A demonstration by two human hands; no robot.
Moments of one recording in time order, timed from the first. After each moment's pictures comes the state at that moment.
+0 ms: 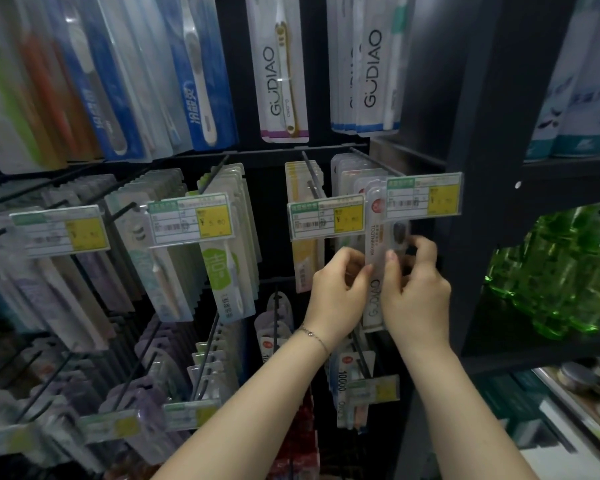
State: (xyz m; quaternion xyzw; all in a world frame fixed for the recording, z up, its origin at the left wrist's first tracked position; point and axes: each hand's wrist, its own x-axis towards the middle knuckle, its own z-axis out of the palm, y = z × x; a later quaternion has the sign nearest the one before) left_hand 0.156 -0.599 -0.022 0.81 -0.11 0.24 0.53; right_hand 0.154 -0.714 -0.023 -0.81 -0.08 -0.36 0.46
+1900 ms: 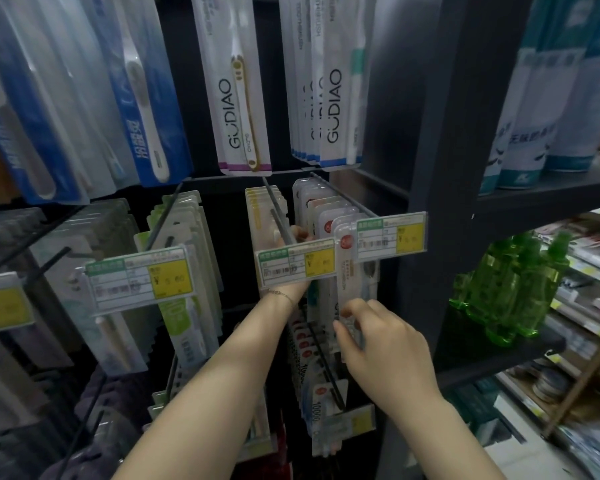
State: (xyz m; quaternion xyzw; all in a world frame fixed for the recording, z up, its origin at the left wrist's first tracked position) left_hand 0.208 -0.582 0.031 0.75 0.10 -0.07 0.65; right_hand 0.127 -0.720 -0.018 -0.92 -0.13 -0.32 0.20
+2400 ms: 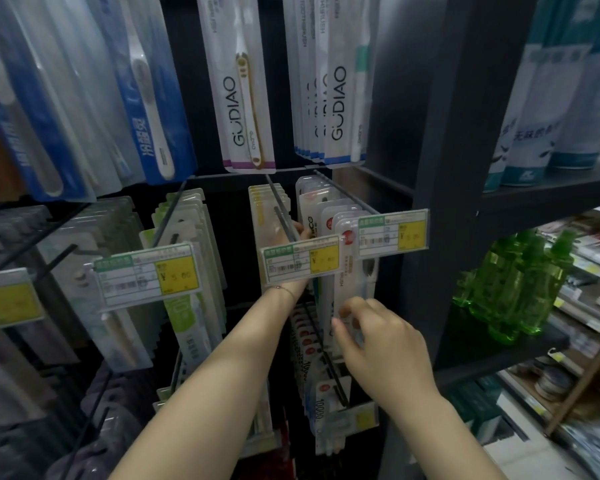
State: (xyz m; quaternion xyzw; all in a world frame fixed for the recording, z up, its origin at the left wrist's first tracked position) left_hand 0.223 -0.575 0.022 0.72 0.13 -0.05 0.68; right_hand 0.126 -0.715 -0.019 -0.92 -0.13 -0.30 0.22
